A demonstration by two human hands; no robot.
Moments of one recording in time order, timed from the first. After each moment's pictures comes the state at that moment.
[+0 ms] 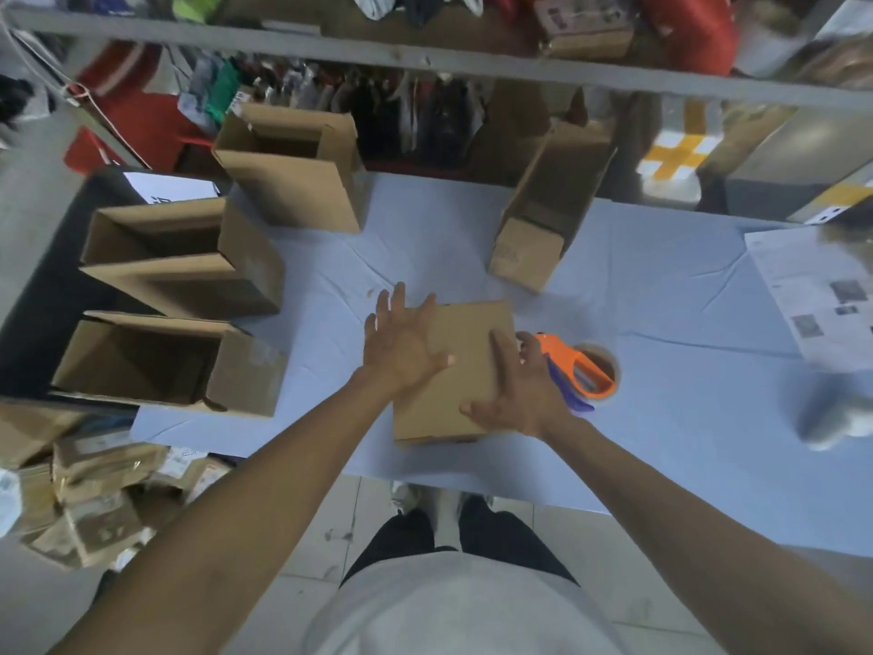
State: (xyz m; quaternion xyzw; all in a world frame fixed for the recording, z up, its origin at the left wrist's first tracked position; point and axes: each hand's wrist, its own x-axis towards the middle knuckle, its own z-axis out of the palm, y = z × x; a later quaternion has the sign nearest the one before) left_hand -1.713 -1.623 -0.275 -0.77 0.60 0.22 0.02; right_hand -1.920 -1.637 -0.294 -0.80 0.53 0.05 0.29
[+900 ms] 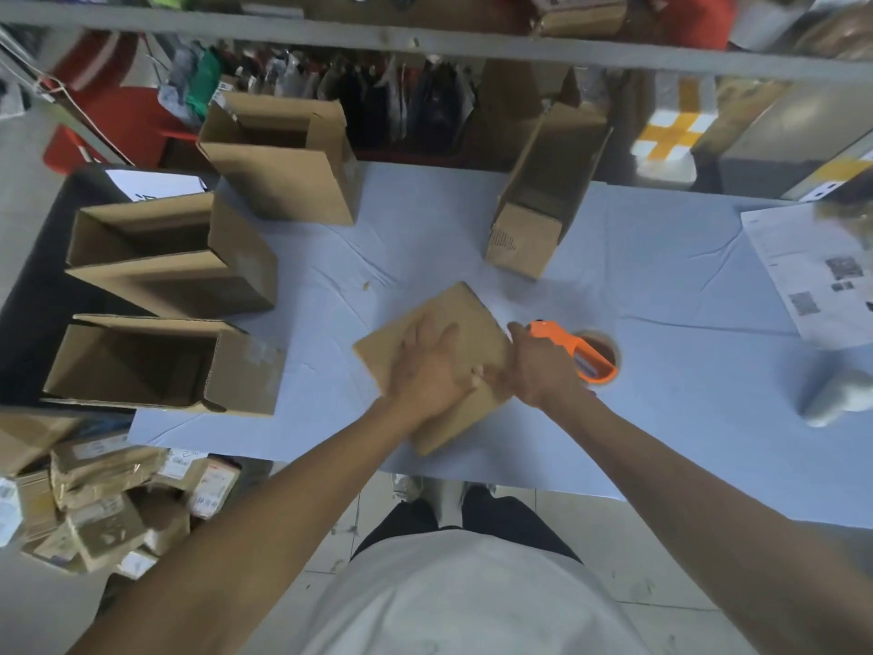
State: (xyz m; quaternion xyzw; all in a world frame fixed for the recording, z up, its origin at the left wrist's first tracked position) left_hand -1.755 -1.597 -0.282 -0.74 0.62 0.26 0.00; right_hand -1.917 -1.657 -0.277 -0.79 0.56 0.12 0.22
